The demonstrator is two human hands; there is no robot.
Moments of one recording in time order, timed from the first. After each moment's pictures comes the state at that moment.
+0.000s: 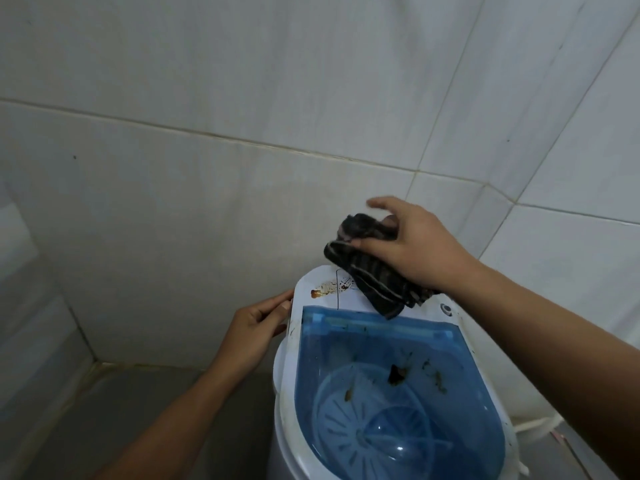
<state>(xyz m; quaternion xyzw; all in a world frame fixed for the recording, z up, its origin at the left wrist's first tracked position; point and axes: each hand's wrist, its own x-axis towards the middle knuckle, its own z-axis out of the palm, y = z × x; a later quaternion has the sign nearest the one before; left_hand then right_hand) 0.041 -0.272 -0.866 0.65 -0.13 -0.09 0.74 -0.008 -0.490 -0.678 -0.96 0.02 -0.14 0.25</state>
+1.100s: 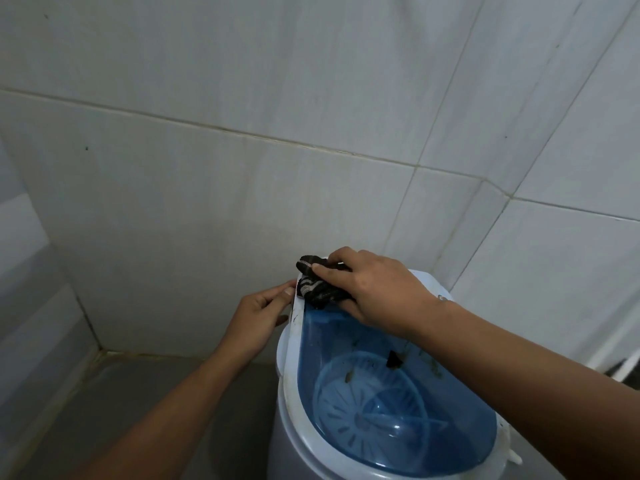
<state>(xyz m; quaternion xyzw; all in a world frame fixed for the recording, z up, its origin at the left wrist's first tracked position) 0.036 -0.271 -0.855 0.66 -0.12 -0.11 0.74 -0.022 -0.463 -0.739 -0.96 -0.22 -0.11 -0.11</state>
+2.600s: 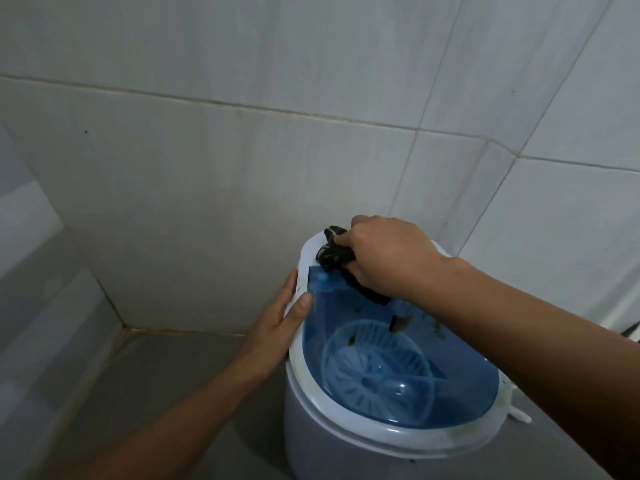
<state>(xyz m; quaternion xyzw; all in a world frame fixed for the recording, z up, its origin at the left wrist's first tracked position) -0.020 -0.263 -0.868 0.70 -0.19 -0.16 0.67 -0.030 -0.448 -0.725 -0.98 -0.09 -0.10 -0.11</state>
